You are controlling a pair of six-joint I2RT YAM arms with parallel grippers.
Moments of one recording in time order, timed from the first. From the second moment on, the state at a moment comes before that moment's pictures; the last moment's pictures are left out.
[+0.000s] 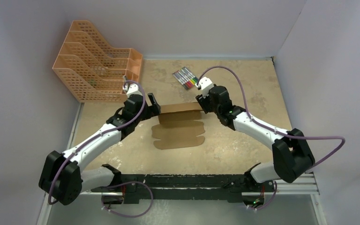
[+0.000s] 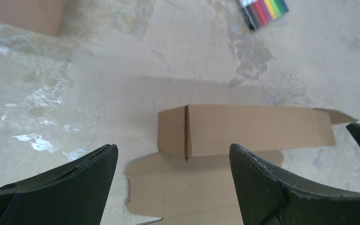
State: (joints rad) left arm -0.51 1.15 0.73 -0.14 -0.29 -0.68; right arm 0.57 1.41 0.88 -0.01 0.23 -0.24
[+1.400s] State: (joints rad) left arm -0.46 1.34 0.76 -0.16 -0.02 -0.72; right arm 0.56 1.35 0.72 0.22 0.24 -0.03
